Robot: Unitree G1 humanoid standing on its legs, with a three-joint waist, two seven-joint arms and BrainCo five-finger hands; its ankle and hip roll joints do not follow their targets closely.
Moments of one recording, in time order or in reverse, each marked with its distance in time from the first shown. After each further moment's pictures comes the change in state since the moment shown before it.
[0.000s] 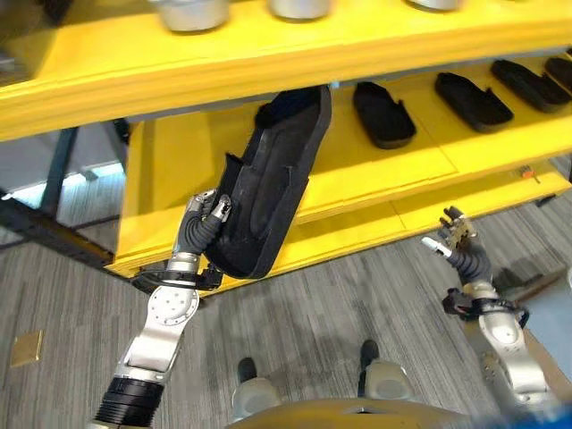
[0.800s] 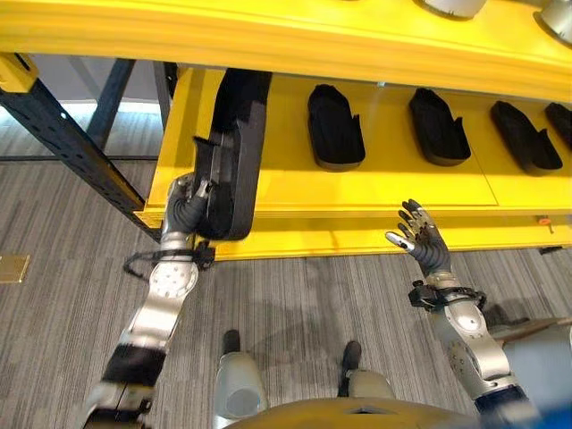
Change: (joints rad) left arm -0.357 -0.044 -0.079 0.298 -0.010 0.044 0.182; right arm -0.172 0.016 0.139 0.017 0.001 0.016 0.010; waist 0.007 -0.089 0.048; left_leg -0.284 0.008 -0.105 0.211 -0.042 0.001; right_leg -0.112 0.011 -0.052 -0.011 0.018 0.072
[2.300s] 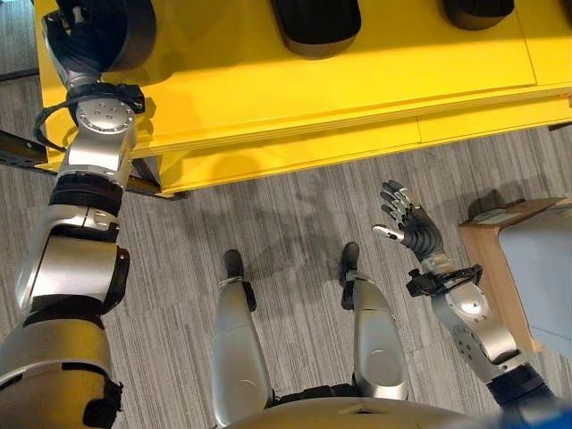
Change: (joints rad) left arm -0.804 0.315 -0.163 0.699 -0.349 0.044 0.187; right arm -0.029 -0.151 0.069 -0.065 0.040 -0.024 0.048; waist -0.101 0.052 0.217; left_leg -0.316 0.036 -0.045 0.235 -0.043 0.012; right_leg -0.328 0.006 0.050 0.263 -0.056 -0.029
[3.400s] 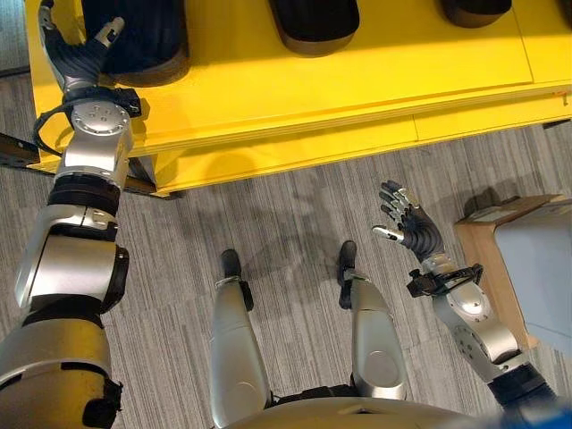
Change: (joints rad) left arm -0.005 0.008 0.006 0.049 -0.033 -0.004 -0.034; right arm 0.000 -0.008 -0.002 0.000 0.001 0.000 0.019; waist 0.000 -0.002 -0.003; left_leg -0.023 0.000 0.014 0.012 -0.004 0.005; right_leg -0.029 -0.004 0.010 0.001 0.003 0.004
